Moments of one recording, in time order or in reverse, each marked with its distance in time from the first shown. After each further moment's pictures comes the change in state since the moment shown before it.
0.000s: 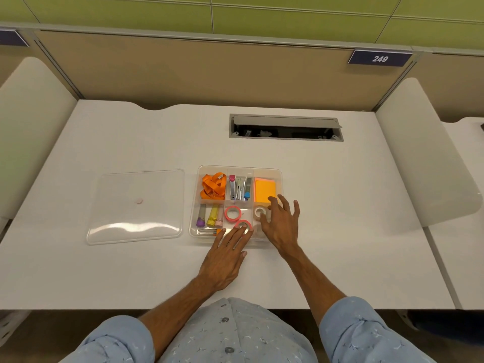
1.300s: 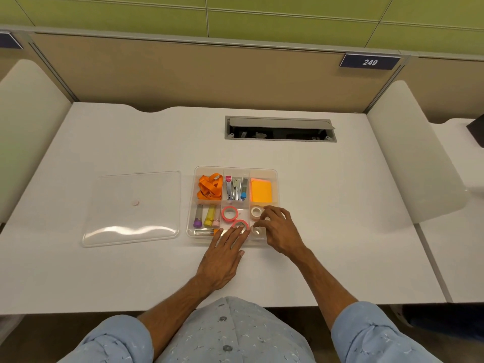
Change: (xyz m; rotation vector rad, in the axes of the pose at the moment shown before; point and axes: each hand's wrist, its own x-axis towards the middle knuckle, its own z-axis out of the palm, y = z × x) left_hand -0.001 0.001 -0.001 0.041 -0.038 -0.013; right_hand -0.016 0.022 -0.010 -0.166 -0.185 -0.364
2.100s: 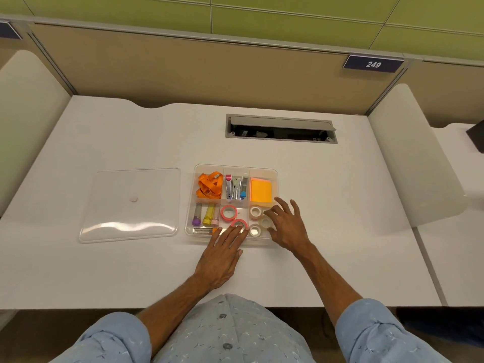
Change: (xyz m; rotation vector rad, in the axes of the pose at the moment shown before) left_hand 0.000 -0.001 0.002 -0.038 0.043 0.016; right_hand 0.005 0.016 -0.011 -0.152 -0.050 0.103
